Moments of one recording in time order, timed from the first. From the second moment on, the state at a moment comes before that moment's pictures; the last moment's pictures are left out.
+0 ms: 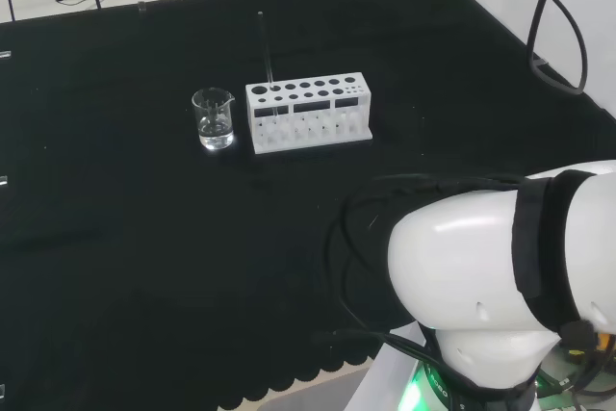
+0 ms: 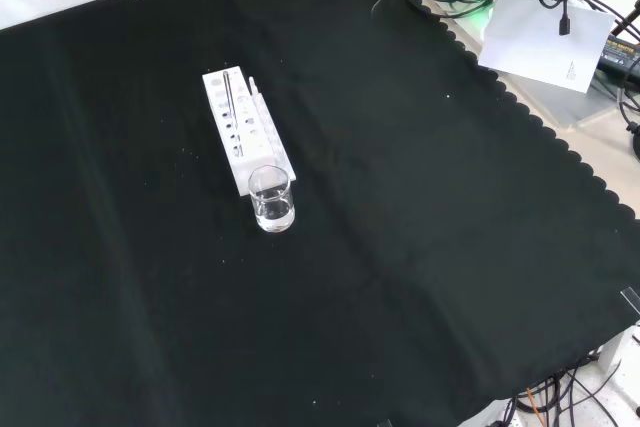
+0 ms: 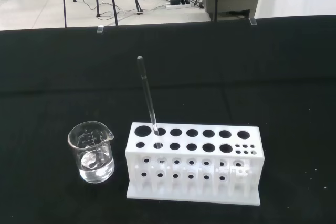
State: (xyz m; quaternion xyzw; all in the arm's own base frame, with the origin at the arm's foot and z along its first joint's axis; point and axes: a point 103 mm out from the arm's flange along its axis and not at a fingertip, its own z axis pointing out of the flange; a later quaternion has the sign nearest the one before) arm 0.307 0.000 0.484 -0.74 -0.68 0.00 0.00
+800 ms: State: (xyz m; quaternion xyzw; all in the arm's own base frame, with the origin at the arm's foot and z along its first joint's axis) arm 0.313 0.000 0.487 -0.73 -0.68 0.00 -0.01
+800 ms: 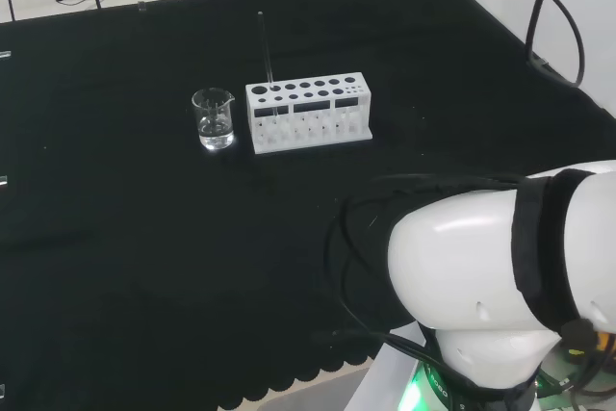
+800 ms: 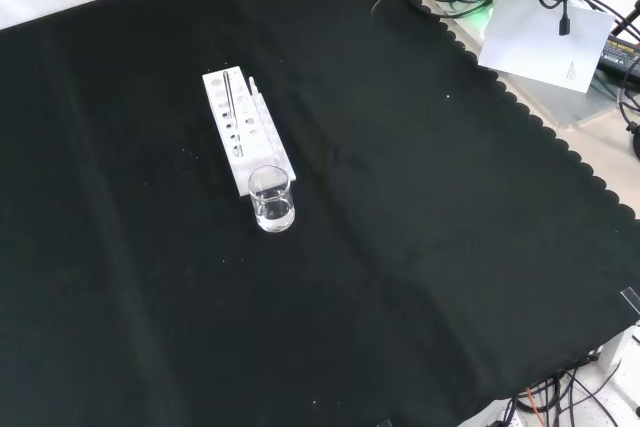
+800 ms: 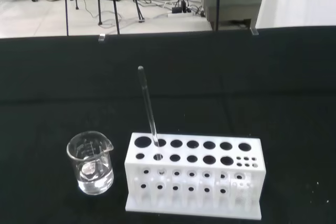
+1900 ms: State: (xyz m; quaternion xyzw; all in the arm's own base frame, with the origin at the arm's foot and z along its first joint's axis) arm 0.399 0.005 0.473 -0.72 -0.69 0.01 0.02
